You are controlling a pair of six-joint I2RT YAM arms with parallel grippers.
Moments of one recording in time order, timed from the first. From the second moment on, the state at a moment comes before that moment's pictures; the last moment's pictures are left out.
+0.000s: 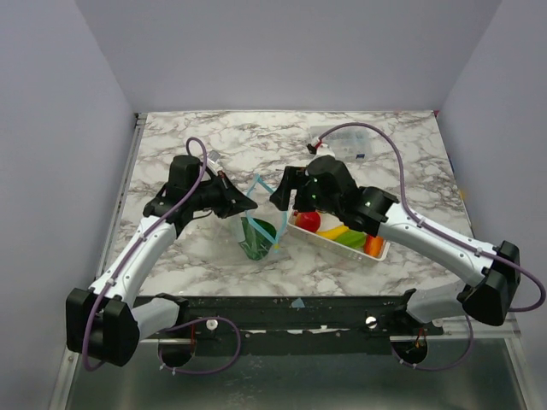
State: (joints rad) left arm -0.27 1.14 0.87 -0.34 0.67 -0.93; right arm 0.91 1.38 1.24 -0.41 0.17 0.70
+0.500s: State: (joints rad) left arm -0.27 1.08 0.87 -0.40 0.67 -0.84; right arm 0.84 1.52 1.10 -0.28 0.09 0.69
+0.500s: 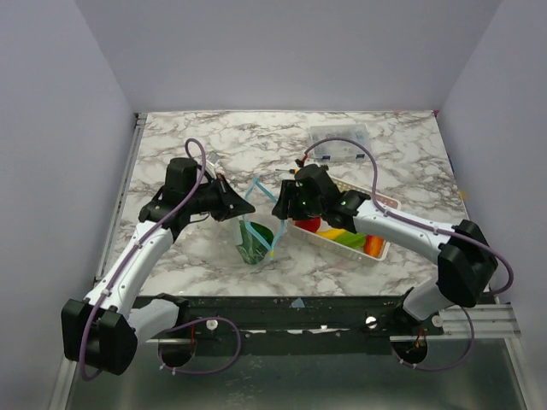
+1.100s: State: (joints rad) left arm -0.27 1.03 1.01 -0.64 0.33 -0.54; right arm 0.96 1.54 1.28 -0.20 -0.02 0.76
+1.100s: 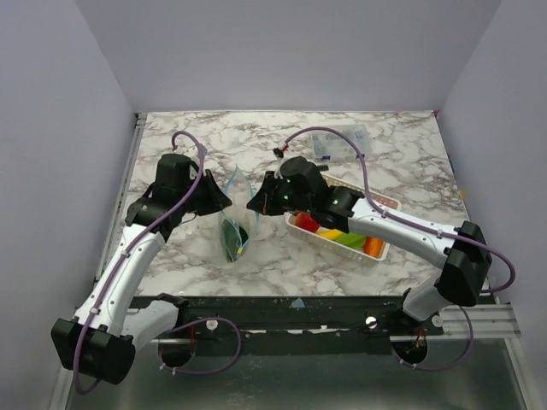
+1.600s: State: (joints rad) left arm -0.28 1.00 1.07 -0.74 0.22 -0.43; right arm 0.97 1.63 1.39 -0.20 -0.05 0.79
